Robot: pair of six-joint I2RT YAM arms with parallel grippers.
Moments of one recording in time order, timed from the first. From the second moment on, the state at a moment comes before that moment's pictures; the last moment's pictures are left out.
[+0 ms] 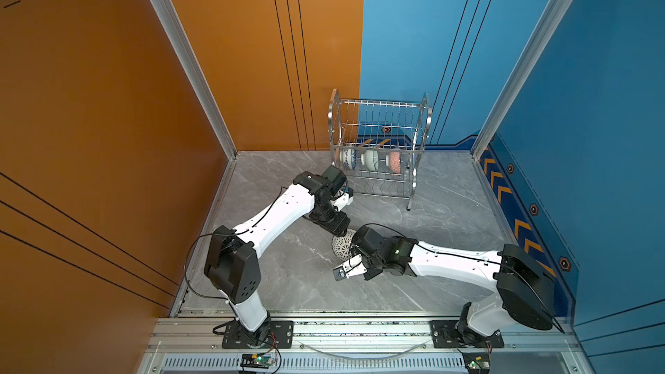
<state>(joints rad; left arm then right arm) -0.59 1.69 1.53 -1.19 0.19 0.00 1.03 1.54 0.92 -0.37 0.02 -1.02</state>
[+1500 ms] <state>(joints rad) -0.22 0.76 0.75 -0.43 0.41 -0.20 0.91 1.50 0.77 0.24 -0.22 -0.24</state>
